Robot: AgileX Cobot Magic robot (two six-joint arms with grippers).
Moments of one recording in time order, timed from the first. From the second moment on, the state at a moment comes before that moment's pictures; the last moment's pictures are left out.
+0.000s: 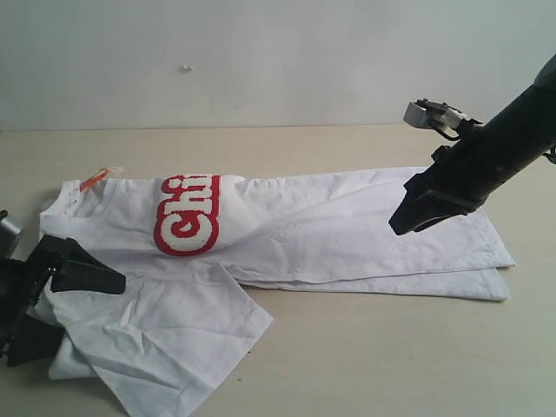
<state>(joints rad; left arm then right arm) 0.17 1.91 -0.67 -1.27 0.97 1.01 -0.12 1.98 -1.27 0.70 1.00 -0.89</state>
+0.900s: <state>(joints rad) 0.17 1.96 -0.67 -1.30 1.16 0.97 -0.12 1.98 -1.27 0.70 1.00 -0.89</state>
